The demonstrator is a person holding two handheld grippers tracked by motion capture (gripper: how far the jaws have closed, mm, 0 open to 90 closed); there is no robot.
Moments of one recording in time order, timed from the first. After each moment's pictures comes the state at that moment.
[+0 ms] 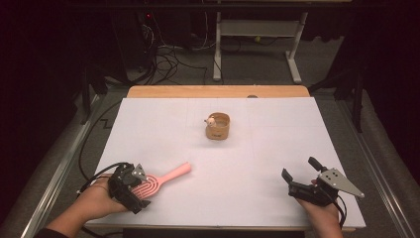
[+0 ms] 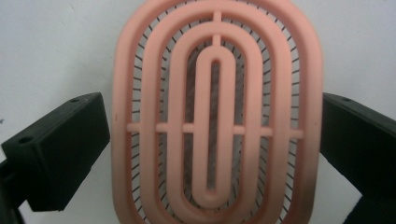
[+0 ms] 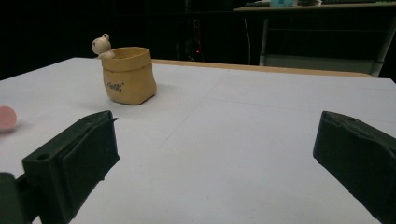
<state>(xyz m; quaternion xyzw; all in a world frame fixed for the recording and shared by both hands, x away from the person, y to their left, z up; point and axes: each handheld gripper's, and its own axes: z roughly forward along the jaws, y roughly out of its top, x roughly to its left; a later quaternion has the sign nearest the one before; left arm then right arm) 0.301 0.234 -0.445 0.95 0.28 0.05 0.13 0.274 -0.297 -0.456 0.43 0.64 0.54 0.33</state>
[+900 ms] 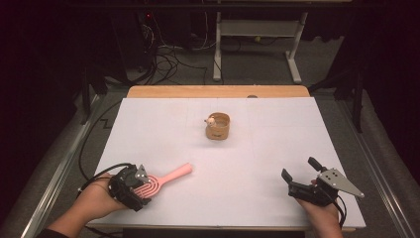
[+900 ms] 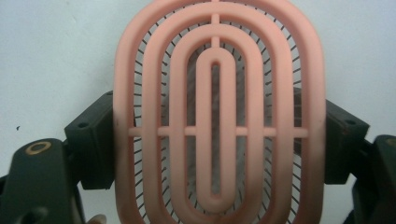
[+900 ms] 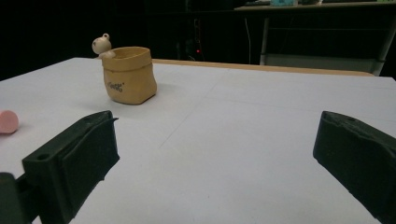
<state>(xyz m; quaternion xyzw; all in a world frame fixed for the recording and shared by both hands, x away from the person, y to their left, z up) 0.296 0.225 -0.438 0.96 0.25 0.08 0.11 0.275 -0.297 -0.456 0.43 0.64 0.54 0.33</state>
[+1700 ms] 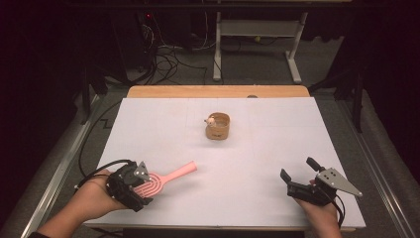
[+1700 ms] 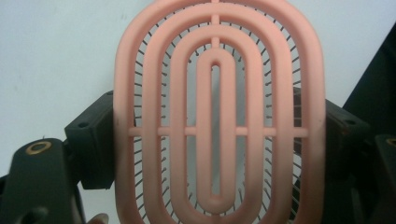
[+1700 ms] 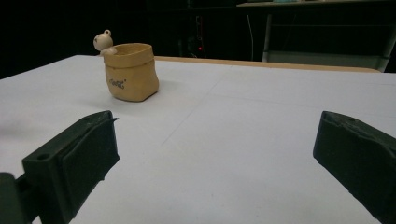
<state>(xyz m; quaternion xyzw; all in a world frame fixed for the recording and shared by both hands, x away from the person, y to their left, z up) 0.285 0.211 -0.399 0.96 0.24 0.07 0.13 0.277 -0.295 -0.459 0.43 0.65 0.54 0.32</state>
